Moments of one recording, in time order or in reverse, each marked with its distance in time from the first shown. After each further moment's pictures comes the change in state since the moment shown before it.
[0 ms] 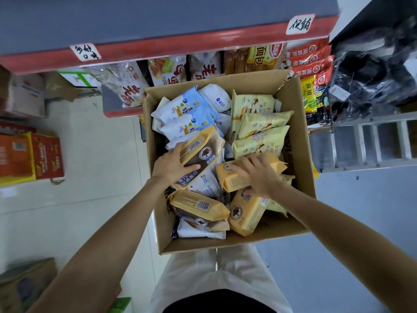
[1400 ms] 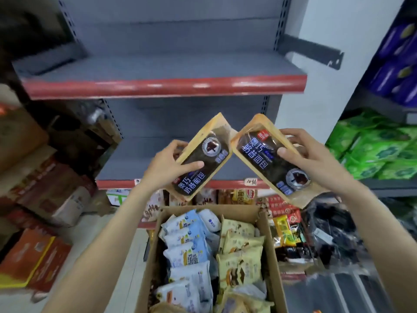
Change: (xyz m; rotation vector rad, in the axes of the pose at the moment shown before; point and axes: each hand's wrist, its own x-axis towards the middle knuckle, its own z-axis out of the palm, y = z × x) left_hand -0.141 0.188 -0.272 -0.495 0.611 0.358; right_hand -0.249 0.140 -0.310 1.152 0.999 -0.026
